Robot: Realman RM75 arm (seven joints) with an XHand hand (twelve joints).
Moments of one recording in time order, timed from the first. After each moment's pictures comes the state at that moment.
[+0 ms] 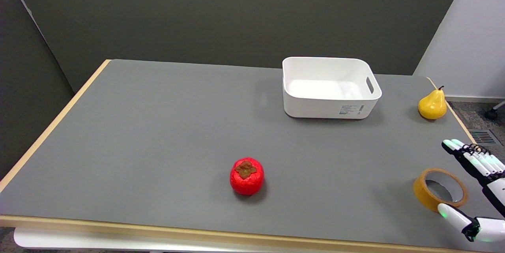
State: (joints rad) arm -0.83 -0.88 -1.46 0.78 0.53 1.55 0.78
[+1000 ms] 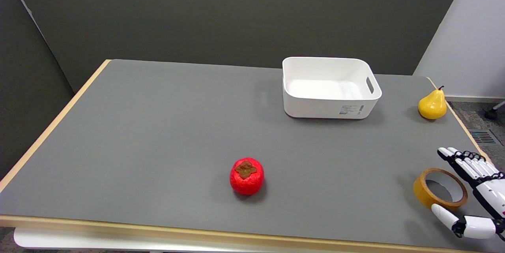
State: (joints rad) arm -0.75 -0.89 -1.47 0.69 0.51 1.43 0.72
